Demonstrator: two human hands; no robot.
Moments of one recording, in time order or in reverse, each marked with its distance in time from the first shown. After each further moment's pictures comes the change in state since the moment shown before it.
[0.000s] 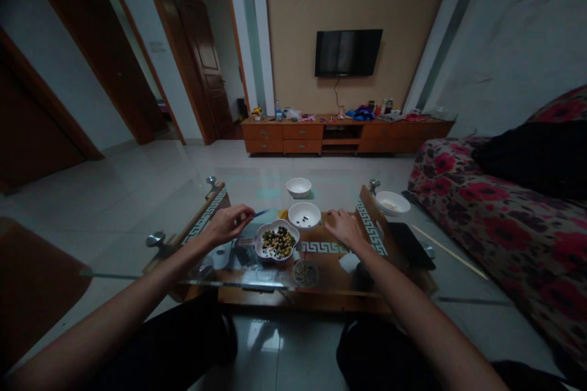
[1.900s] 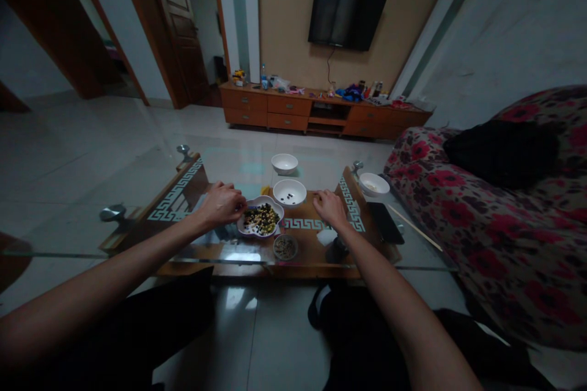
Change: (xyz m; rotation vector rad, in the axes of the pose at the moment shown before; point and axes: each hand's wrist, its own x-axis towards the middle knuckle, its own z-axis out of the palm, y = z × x) left_hand 0.021 0.028 0.034 0.191 -0.174 -0.036; right_hand -0.003 0.008 0.000 0.026 0.043 0.039
